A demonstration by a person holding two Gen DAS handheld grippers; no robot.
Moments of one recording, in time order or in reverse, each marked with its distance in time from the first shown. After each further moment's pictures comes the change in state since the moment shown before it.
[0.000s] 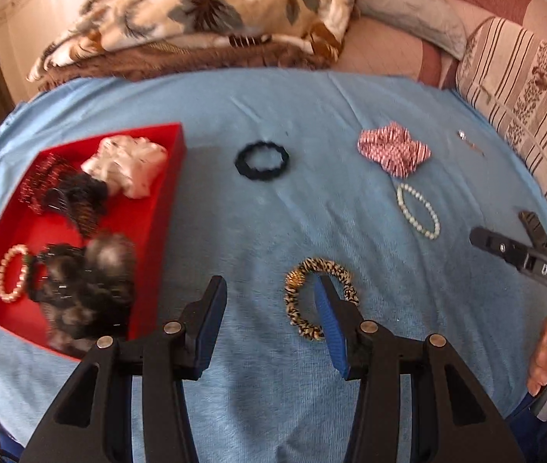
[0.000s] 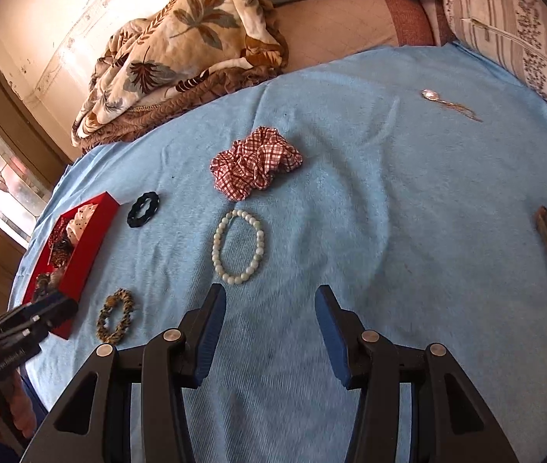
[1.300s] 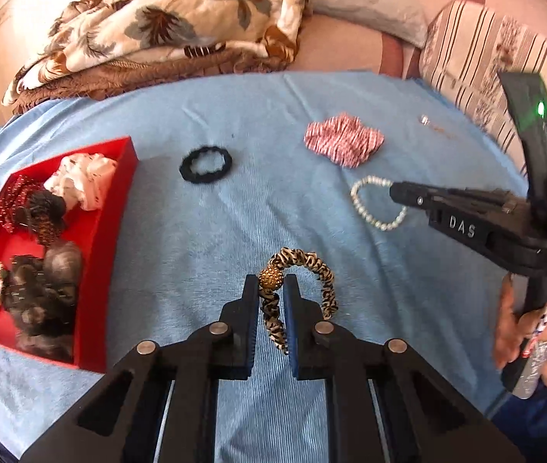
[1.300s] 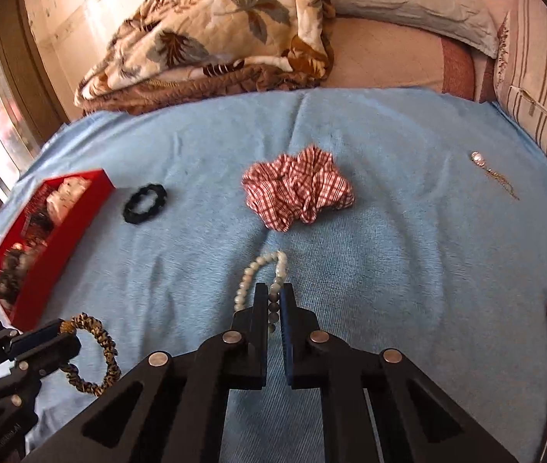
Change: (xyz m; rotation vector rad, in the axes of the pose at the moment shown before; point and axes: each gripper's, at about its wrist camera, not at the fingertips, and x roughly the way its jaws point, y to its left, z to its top) left arm -0.019 -0.035 -0.013 0.077 -0.059 -0.070; right arm 0.023 0.052 0.018 -0.197 -0.026 -0.095
